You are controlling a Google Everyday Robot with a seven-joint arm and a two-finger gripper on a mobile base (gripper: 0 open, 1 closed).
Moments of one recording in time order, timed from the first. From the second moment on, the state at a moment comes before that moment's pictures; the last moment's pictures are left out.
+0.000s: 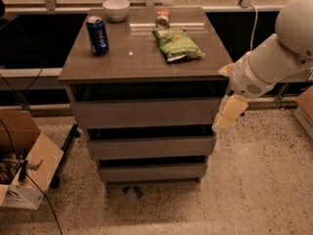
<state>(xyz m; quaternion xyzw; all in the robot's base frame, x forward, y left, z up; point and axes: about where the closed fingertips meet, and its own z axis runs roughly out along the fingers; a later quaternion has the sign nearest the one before) 0.548 -0.182 0.848 -0.60 0.76 0.04 0.25</state>
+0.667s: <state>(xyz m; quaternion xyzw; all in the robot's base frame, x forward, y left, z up) 0.594 -0.166 0.761 -0.58 0.77 0.09 0.25</state>
